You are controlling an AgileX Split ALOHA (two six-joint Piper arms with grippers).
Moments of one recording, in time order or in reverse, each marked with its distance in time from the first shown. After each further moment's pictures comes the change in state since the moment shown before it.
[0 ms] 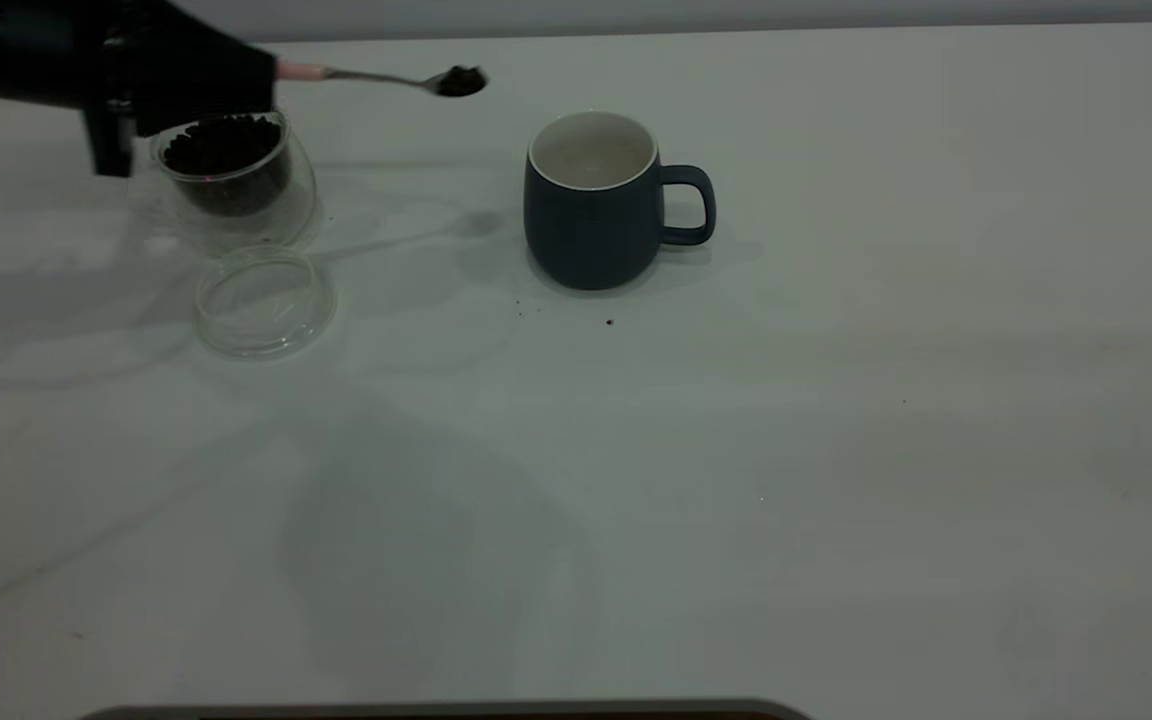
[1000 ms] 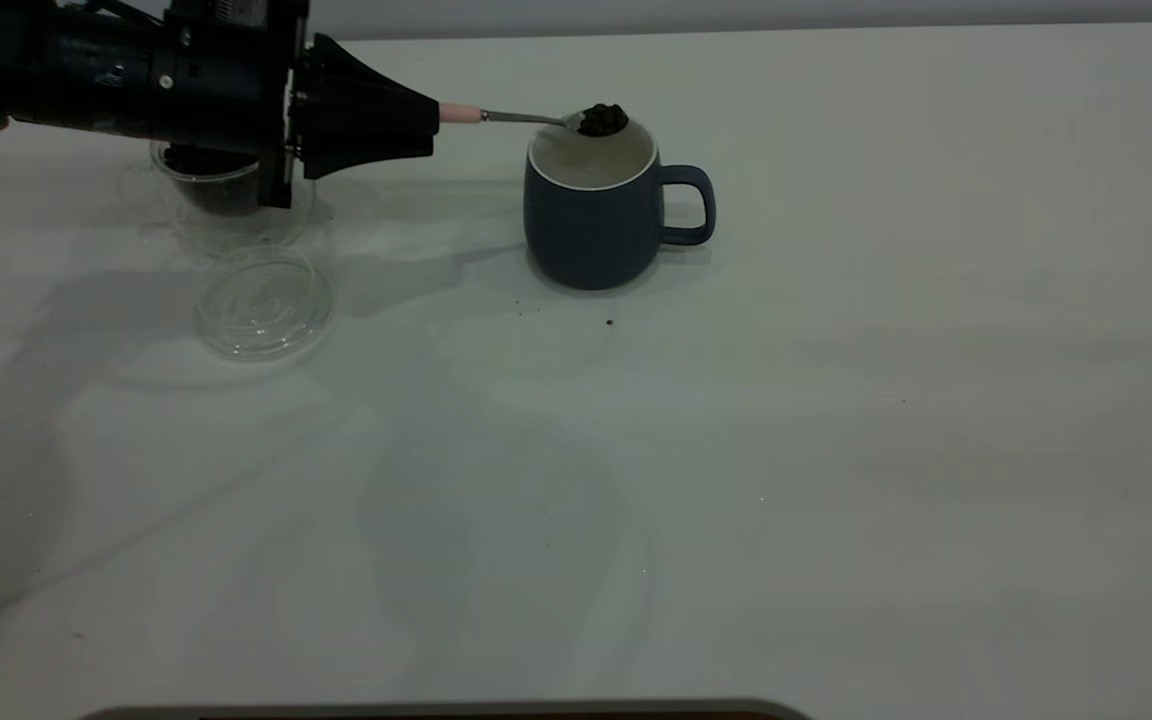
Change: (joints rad) left arm -0.175 0.078 0.000 -0.146 -0.117 0.182; right arm 0.000 0.000 0.000 0.000 0.000 0.000
